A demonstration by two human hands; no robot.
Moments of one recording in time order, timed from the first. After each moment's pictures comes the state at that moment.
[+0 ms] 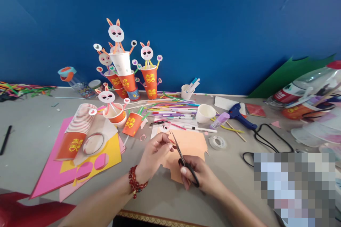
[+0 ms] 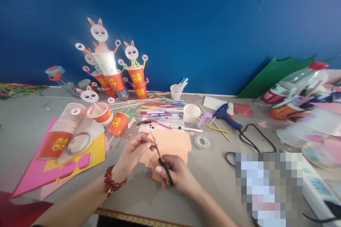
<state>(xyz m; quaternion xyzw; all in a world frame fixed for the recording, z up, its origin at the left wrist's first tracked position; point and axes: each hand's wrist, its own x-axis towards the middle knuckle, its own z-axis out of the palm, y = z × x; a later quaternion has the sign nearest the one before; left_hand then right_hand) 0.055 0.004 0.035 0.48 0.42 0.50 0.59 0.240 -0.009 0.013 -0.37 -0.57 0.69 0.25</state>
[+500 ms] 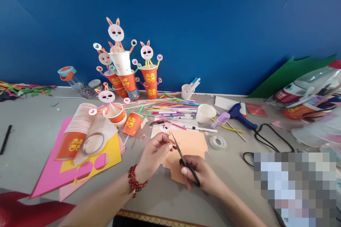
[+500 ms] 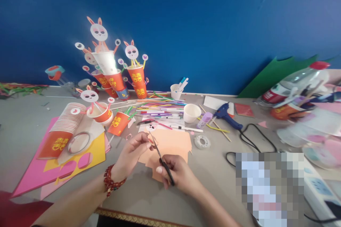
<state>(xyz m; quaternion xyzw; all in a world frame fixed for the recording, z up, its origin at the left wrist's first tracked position) 0.054 0.005 0.039 0.49 0.41 0.49 0.59 0.242 -0.008 0.018 -0.38 -0.58 0.68 0.24</state>
